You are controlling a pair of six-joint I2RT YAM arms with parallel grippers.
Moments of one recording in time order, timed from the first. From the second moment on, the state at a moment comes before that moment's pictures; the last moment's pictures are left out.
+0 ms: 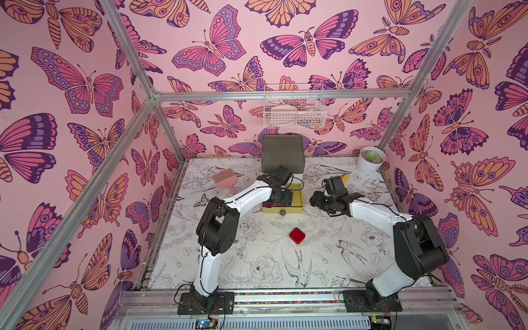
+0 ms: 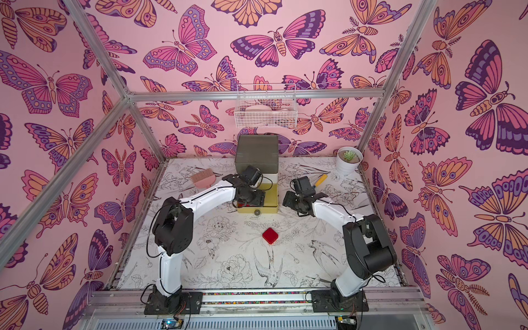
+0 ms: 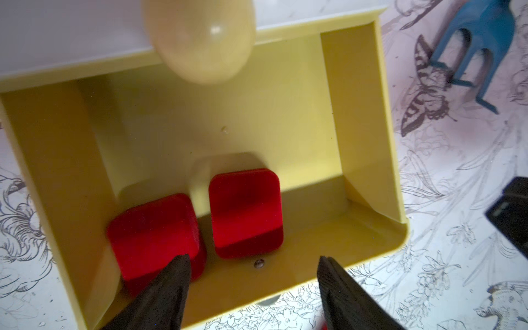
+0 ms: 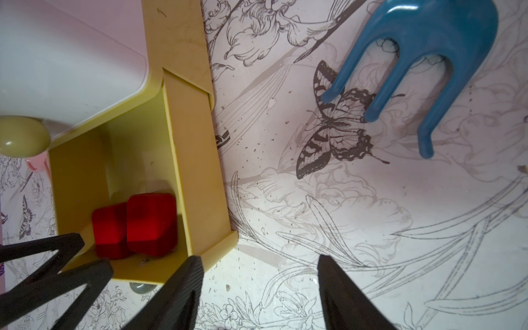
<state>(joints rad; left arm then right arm) -0.65 2.03 1.65 -0.73 0.02 -0.38 0.44 1.62 1.00 -0.30 -0.05 0.68</state>
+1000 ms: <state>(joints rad) -0.85 1.98 1.52 -0.87 0.27 -0.05 0.23 1.45 1.02 -0.32 -0.07 0.65</state>
